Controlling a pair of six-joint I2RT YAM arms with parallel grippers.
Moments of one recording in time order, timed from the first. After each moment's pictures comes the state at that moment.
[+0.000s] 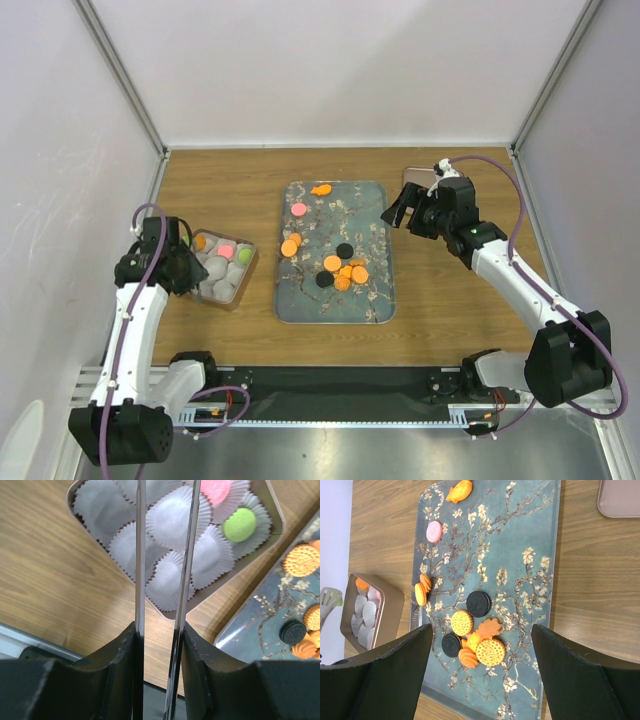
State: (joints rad) left arm 0.06 0.94 0.94 -1.04 -0.13 -0.58; right arm 0.31 1.28 0.96 -0.23 -0.19 0.58
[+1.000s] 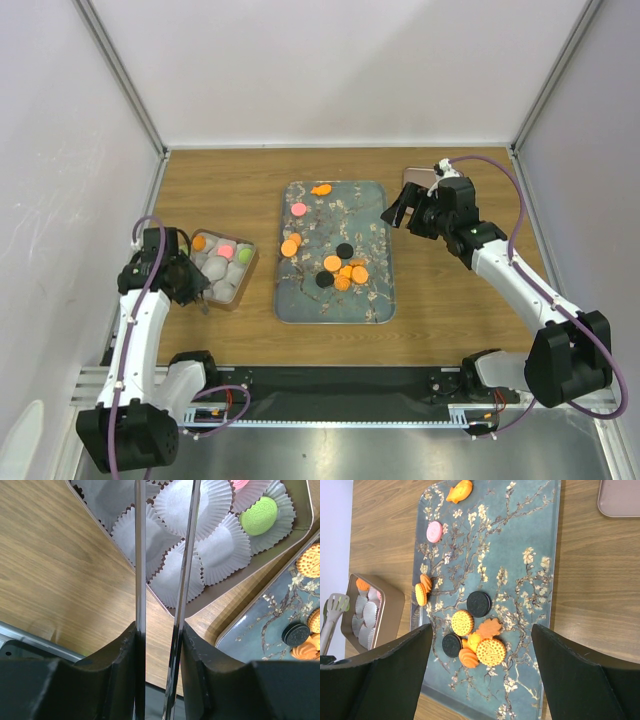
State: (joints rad) left arm 0.12 0.91 0.82 -1.00 -0.06 -0.61; right arm 0.31 1.28 0.96 -0.23 -0.19 0.58
